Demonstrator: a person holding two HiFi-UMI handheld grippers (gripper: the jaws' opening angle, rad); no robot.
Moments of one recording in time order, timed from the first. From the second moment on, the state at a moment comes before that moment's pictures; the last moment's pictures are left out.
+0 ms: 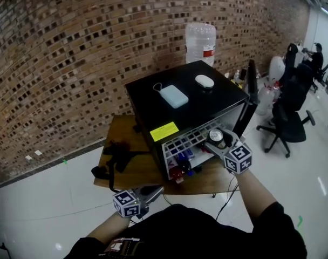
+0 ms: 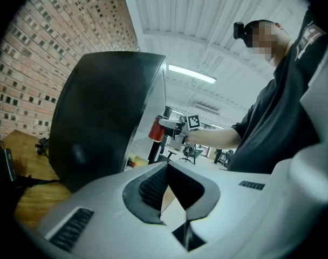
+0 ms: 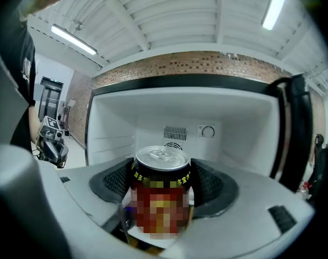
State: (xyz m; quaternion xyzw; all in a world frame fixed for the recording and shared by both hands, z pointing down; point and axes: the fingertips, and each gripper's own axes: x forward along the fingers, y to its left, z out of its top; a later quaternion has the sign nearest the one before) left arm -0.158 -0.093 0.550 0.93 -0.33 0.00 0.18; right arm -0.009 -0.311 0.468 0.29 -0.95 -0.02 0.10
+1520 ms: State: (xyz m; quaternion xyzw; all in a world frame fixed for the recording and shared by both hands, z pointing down) left arm 0.041 -0.171 0.599 0.96 -0.17 0.08 0.23; right arm 0.149 -0.277 0.757 0.38 -0.90 0.09 0.18
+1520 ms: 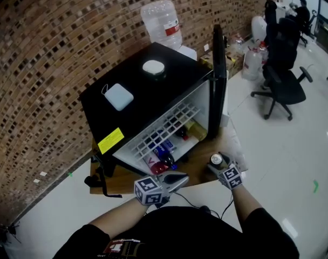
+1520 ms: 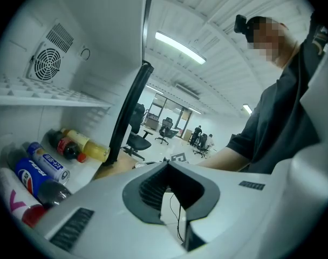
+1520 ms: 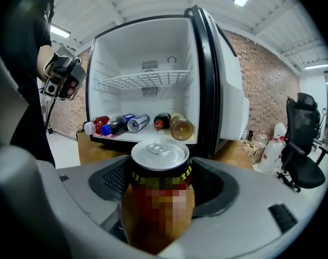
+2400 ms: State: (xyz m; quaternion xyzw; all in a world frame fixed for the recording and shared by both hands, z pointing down) left arm -0.040 -0.167 0.539 0.95 -0.23 0.00 0.19; right arm 0.119 -0.203 0.613 0.26 -0.95 0.13 0.08
